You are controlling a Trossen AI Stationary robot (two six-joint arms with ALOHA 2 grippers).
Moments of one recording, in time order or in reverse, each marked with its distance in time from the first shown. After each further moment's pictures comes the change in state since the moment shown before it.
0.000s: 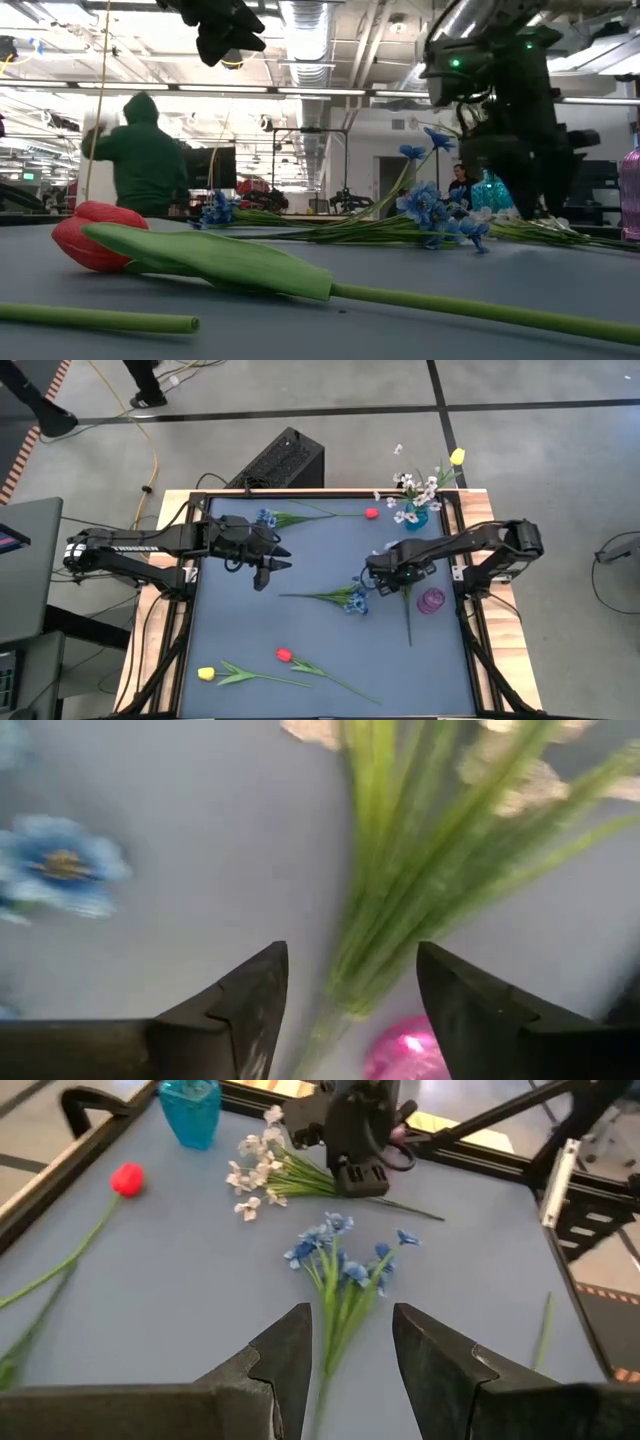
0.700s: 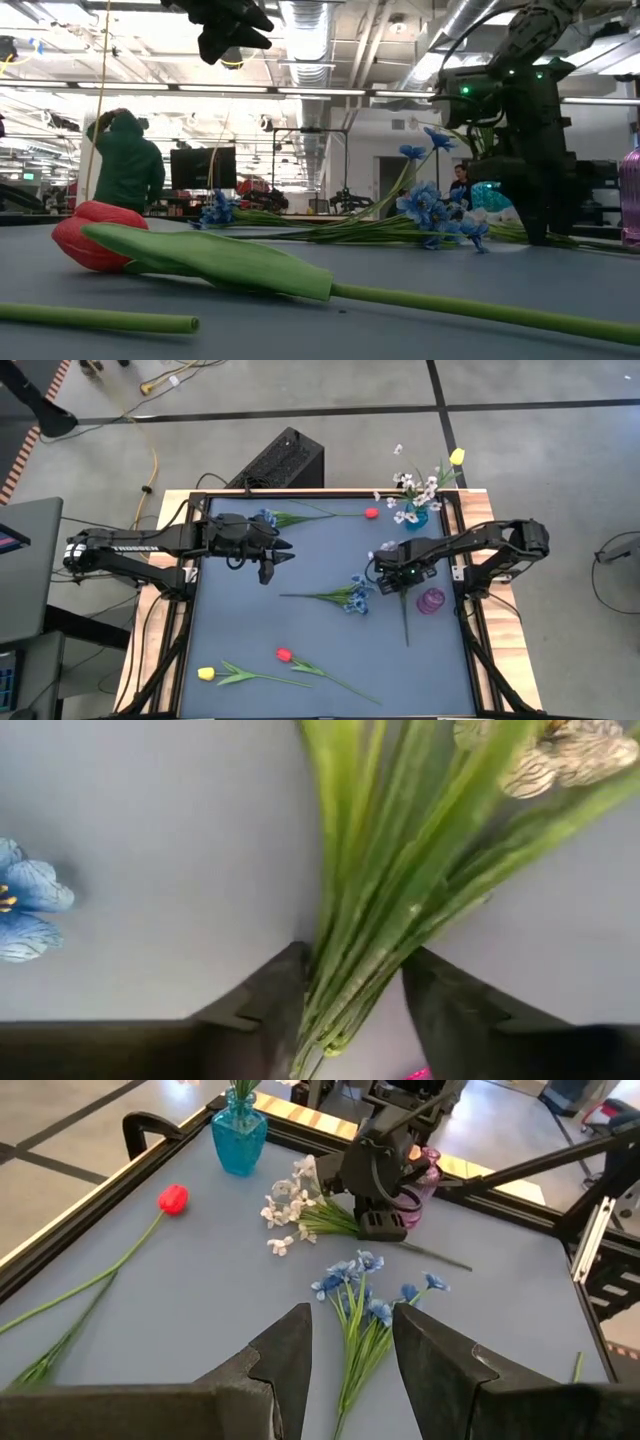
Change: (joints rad) left arm 0.005 0.000 0.000 0.061 -0.095 -0.076; right arm -0.093 -0.042 -0.179 0.240 -0.068 -0.050
